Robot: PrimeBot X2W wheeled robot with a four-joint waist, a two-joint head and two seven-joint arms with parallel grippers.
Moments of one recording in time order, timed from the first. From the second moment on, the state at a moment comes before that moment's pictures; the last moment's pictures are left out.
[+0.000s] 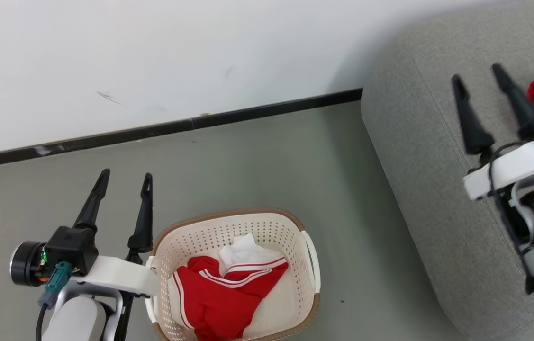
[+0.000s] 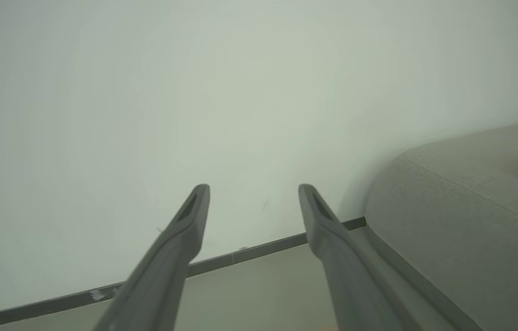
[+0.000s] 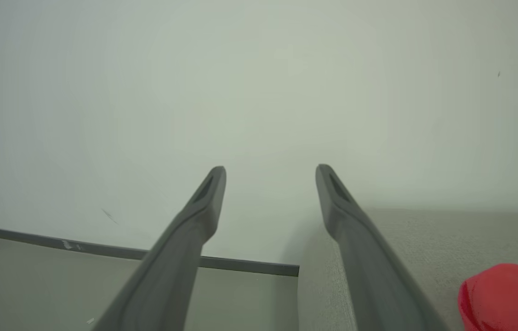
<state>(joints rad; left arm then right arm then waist) -0.25 0.20 -0.29 0.08 -0.37 0.18 -0.24 -0.54 -0.27 0.15 0.28 0.25 0.12 -0.25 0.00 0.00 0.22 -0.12</state>
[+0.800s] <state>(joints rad) -0.10 0.19 -0.25 0.17 -0.39 0.22 -0.25 -0.23 -0.12 0.14 0.25 0.12 0.12 -0.25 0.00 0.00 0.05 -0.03</state>
